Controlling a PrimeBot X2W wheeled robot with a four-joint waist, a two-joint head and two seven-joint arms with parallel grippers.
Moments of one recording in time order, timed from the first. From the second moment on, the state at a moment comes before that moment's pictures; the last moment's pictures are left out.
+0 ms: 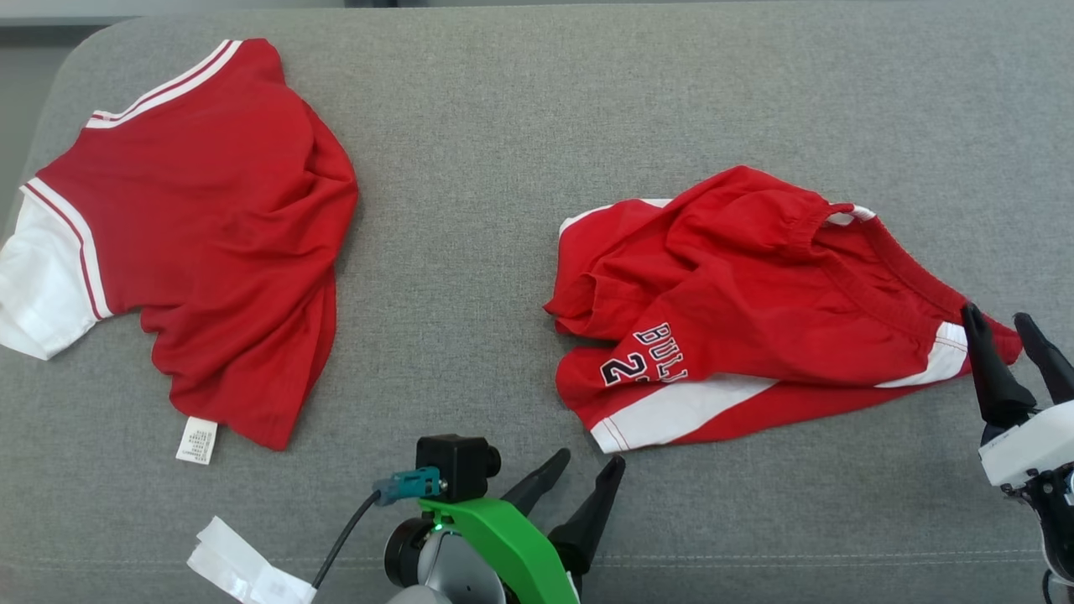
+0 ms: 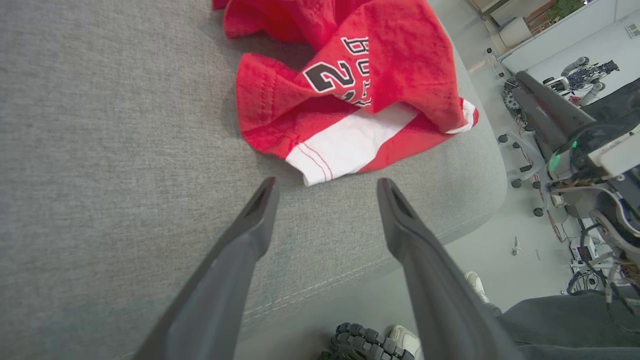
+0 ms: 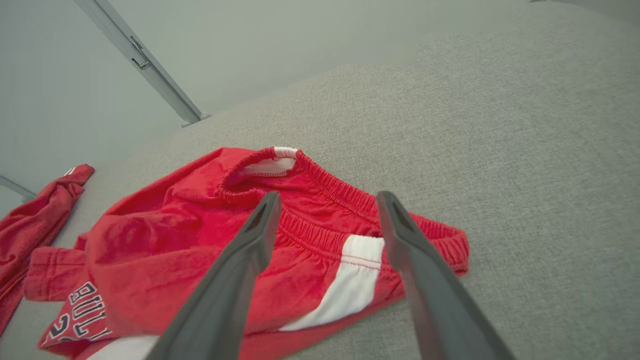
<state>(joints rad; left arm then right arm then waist) -0.16 0.09 -0.81 0.01 -0.91 0.12 0.07 0.05 -0.31 -0.02 0.01 0.66 0.02 0.06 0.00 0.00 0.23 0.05</state>
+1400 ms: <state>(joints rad) -0.19 0.07 -0.79 0.01 -0.92 0.11 0.06 -0.03 -0.48 0.10 0.22 0.59 0.11 0.19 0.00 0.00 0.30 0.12</state>
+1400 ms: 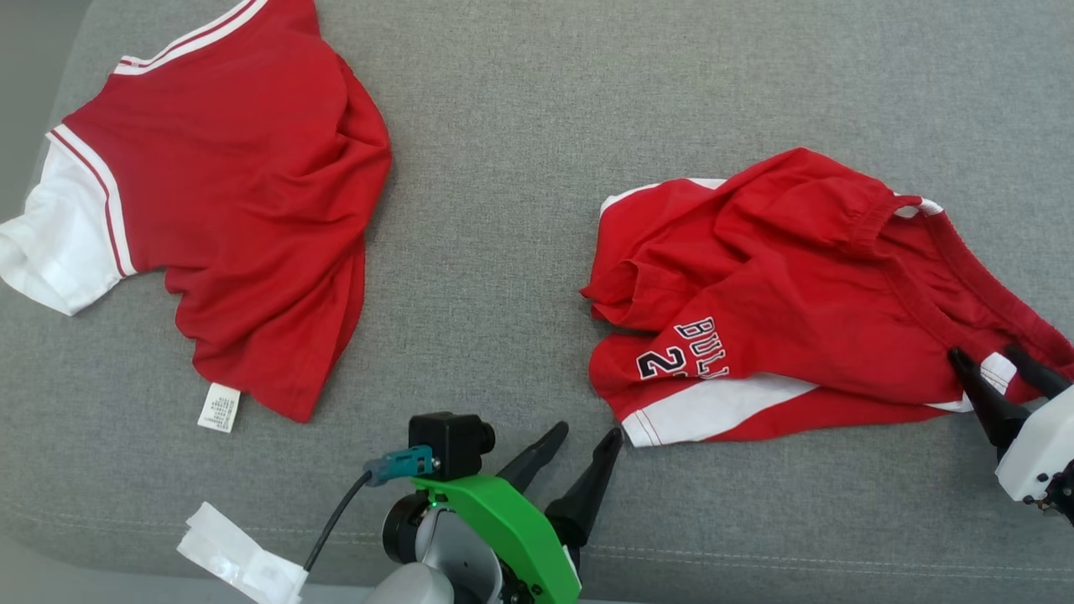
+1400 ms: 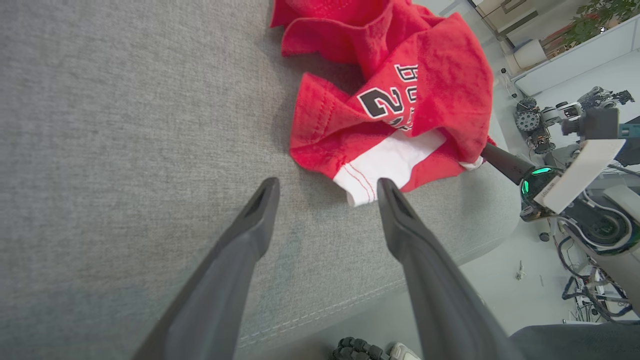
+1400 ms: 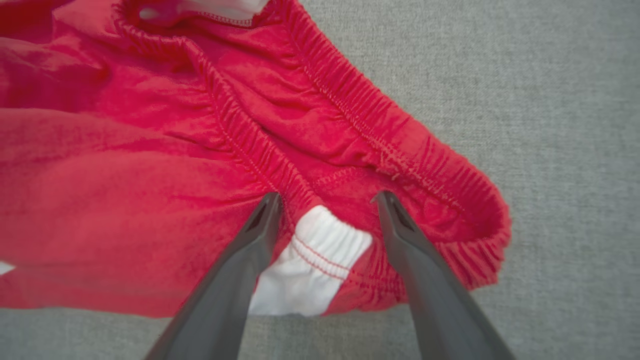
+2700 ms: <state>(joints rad) -0.16 0.06 -0.79 0.00 -1.13 0.04 0.08 -0.03 -0.50 0.10 0.24 0.64 0.11 0.18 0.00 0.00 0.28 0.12</state>
